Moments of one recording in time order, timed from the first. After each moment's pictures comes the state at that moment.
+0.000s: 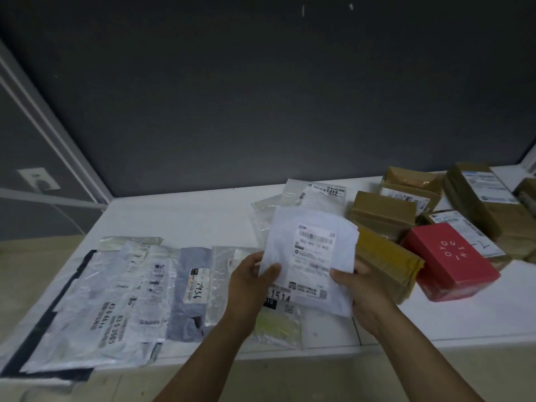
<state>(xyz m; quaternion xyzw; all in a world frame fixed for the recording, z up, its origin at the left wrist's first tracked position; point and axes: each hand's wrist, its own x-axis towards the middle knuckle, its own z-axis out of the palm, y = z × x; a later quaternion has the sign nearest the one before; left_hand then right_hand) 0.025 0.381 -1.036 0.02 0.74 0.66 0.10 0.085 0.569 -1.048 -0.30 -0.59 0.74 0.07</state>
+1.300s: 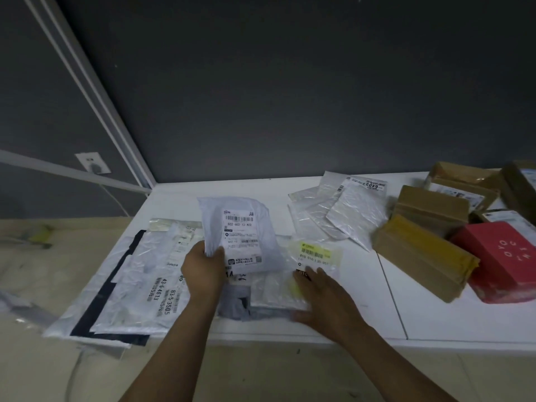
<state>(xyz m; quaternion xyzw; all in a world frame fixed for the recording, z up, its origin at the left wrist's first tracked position) -0.017 0.253 -1.027 -0.15 0.86 0.47 -0.13 0.066 0.467 -1.101 0.05 -0.99 0.12 -0.07</state>
